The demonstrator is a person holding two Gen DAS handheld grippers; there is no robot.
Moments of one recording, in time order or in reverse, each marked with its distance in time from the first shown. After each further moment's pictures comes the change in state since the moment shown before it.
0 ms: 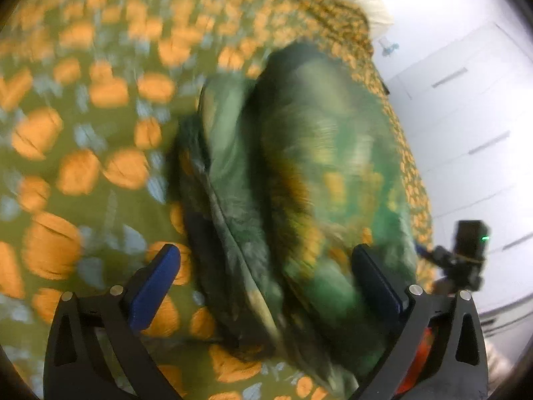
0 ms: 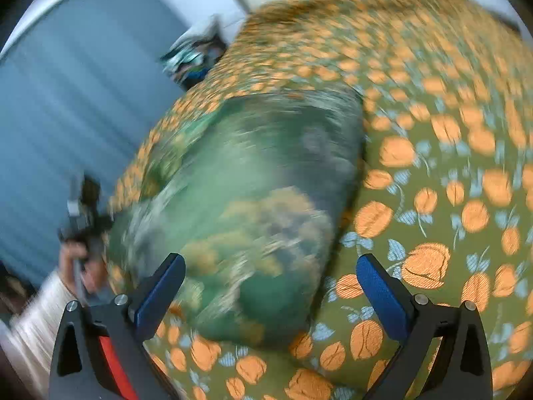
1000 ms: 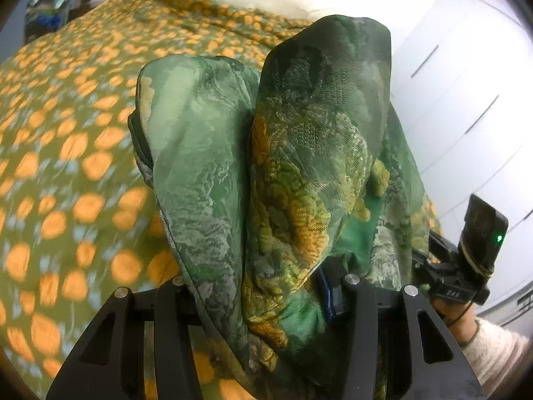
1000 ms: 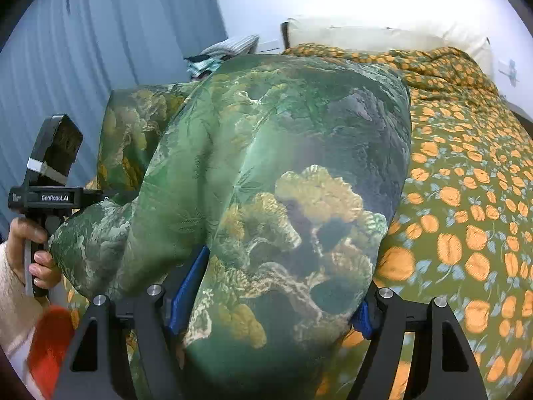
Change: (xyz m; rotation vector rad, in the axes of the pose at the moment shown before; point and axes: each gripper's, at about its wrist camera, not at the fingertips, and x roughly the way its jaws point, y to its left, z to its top) left arm -0.007 -0.135 0.022 0.281 -0.190 0.086; right arm 0.010 0.074 0.050 -0.425 -0.200 -0.180
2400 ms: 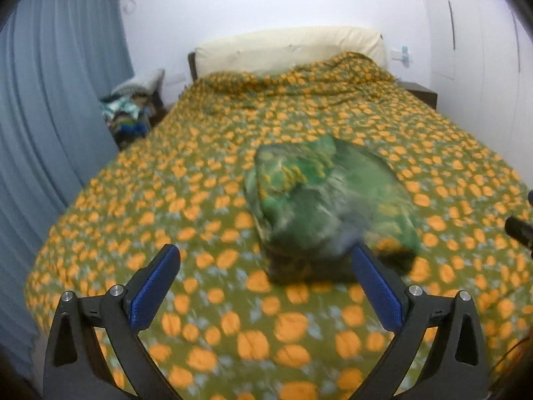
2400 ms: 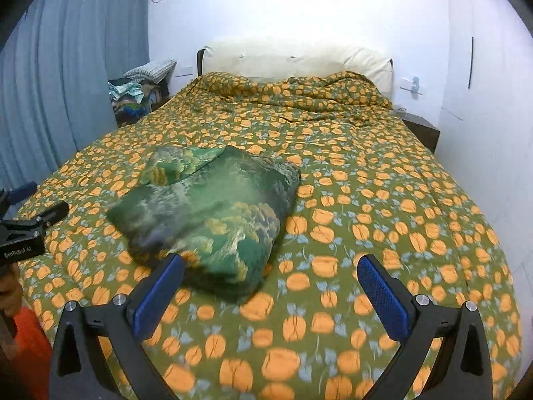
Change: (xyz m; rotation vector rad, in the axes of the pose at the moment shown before) left arm -0.070 -0.165 -0.098 0.233 -0.275 0.616; right arm -0.192 -0.009 -0.051 0.052 -0.086 -0.426
